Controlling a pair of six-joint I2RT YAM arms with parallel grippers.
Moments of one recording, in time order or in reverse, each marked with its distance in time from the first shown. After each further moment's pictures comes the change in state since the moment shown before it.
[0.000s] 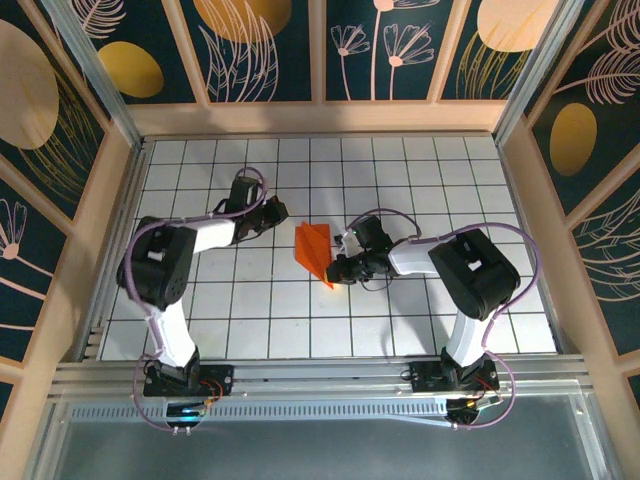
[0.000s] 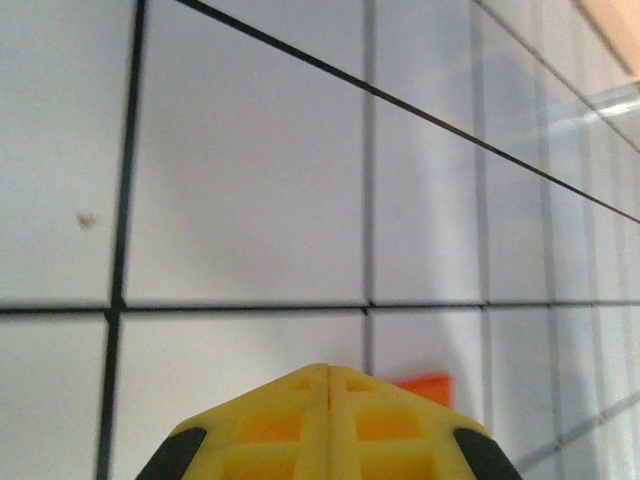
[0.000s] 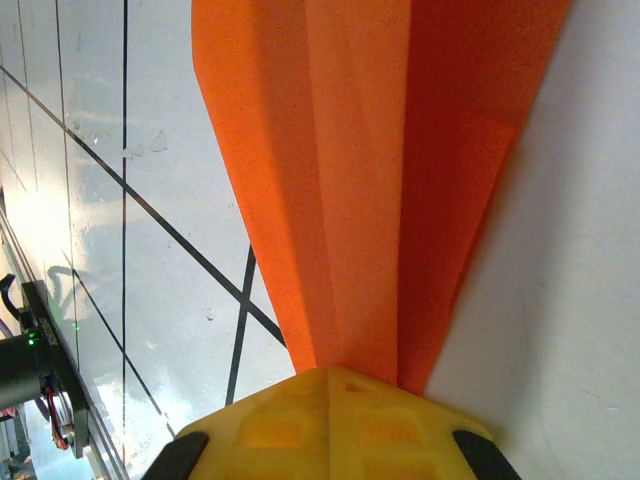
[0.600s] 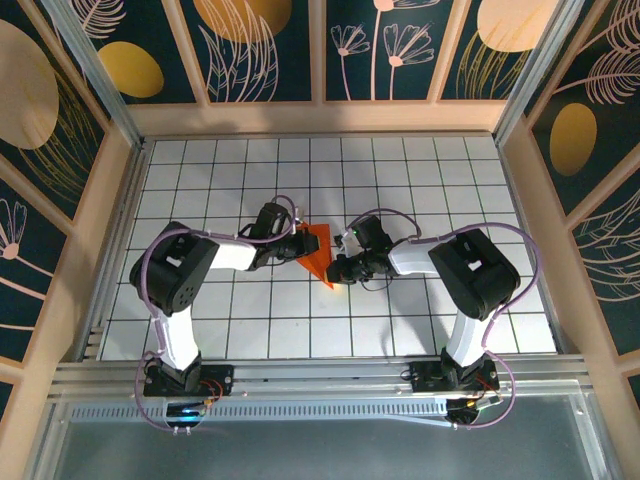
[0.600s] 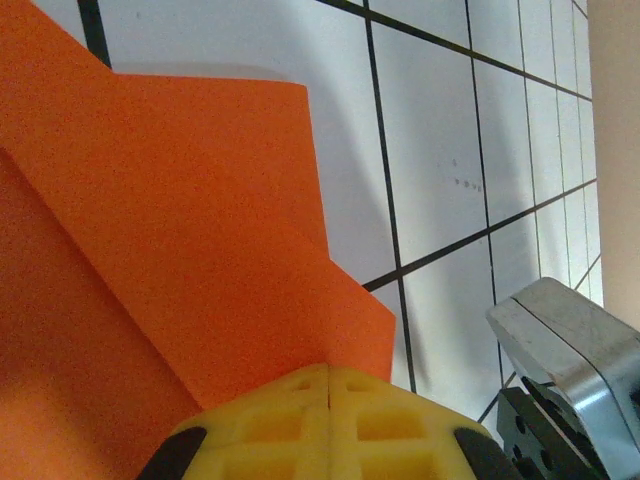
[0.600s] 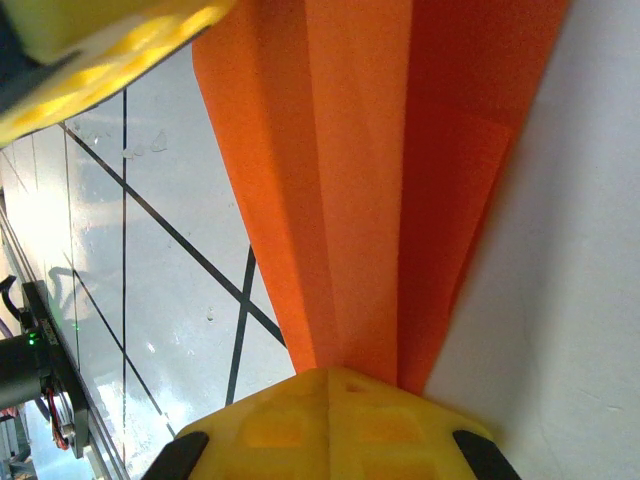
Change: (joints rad) left arm -0.198 0.066 -0.110 0.165 0.153 -0.045; right arm 0.000 0.000 0.000 0.000 0.000 0.000
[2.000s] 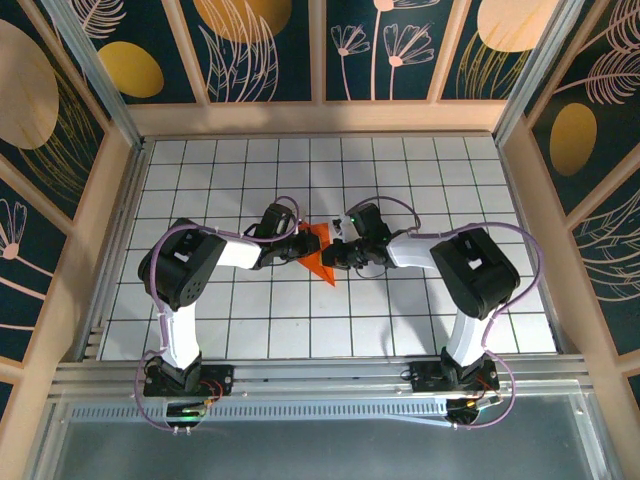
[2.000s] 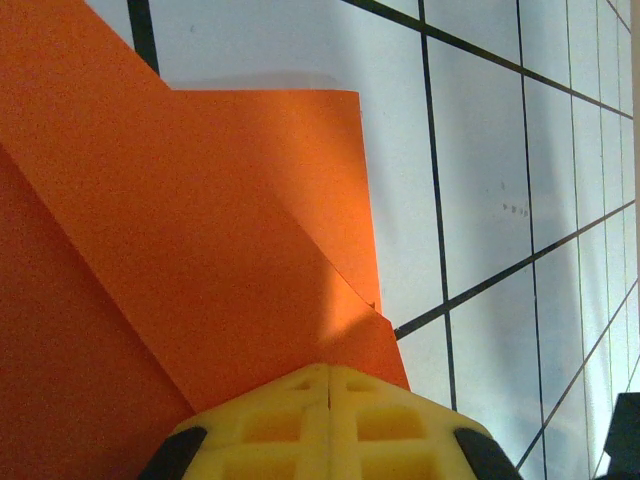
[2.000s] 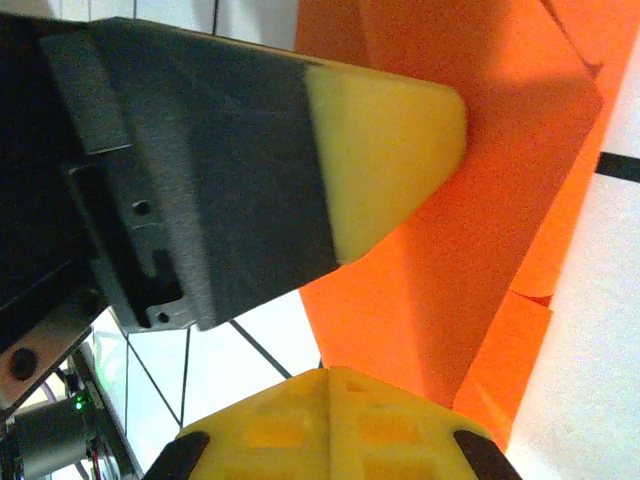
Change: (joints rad) left arm -0.007 0.053 0.027 -0.002 -0.064 -0.011; right arm -0.008 0.002 0.087 0.041 0.028 0.102
